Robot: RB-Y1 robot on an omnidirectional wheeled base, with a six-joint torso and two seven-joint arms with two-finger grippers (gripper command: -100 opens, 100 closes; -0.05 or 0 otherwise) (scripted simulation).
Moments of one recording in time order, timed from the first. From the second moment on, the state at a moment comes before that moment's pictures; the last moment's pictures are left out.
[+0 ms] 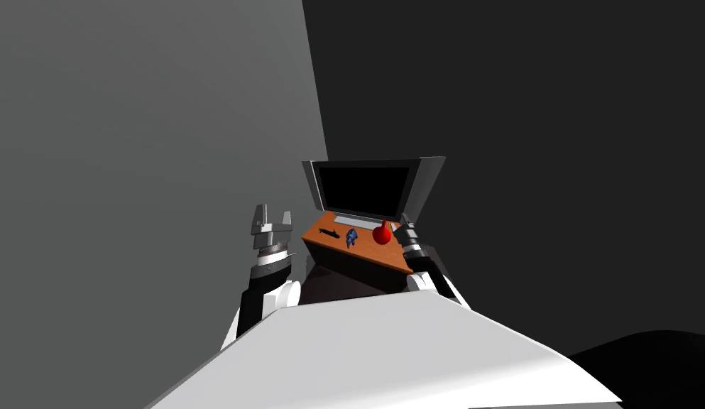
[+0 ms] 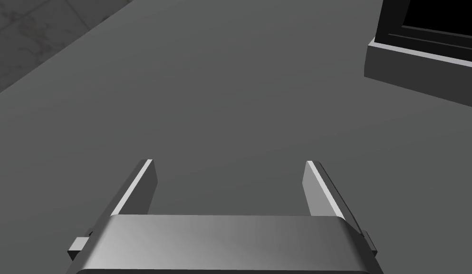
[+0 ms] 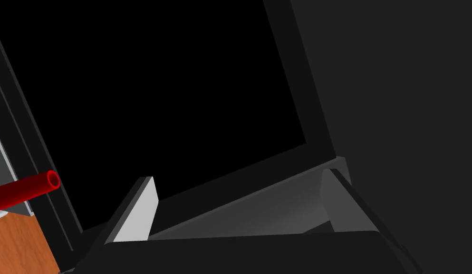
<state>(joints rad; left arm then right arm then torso) 0.48 -0.05 -0.07 -2.35 0.00 -0.43 0.06 0.45 -0.15 0.06 -2.11 -0.15 -0.20 -0.17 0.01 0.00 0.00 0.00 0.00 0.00</state>
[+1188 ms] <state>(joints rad) 0.48 -0.05 -0.07 -2.35 0.00 -0.43 0.06 0.35 -0.18 0.05 -1.96 -0.20 0.12 -0.52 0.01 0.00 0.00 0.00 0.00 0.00</state>
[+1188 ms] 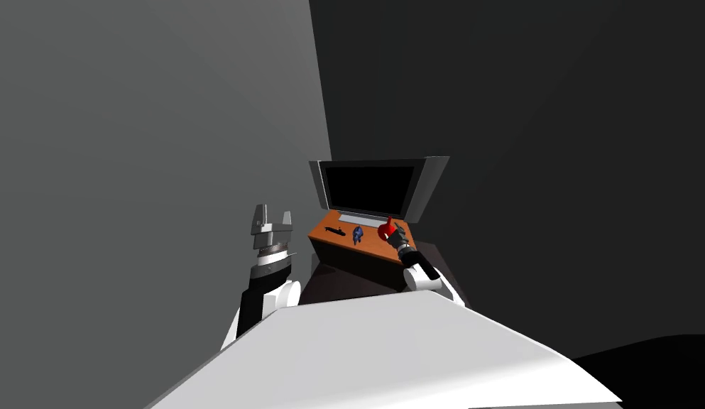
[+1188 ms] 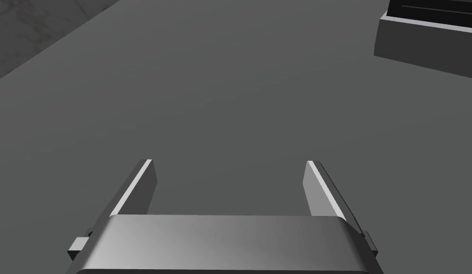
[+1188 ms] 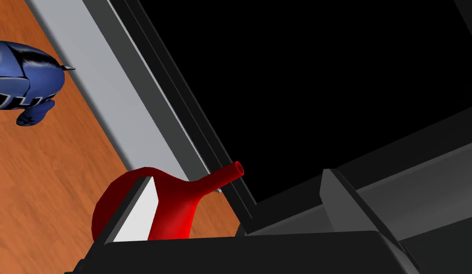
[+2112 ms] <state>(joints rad) 0.48 -0.05 -0.07 -2.35 0.00 -0.43 0.06 0.27 -0.21 0.03 -1.86 -0.24 0.36 -0.79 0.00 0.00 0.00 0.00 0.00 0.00</state>
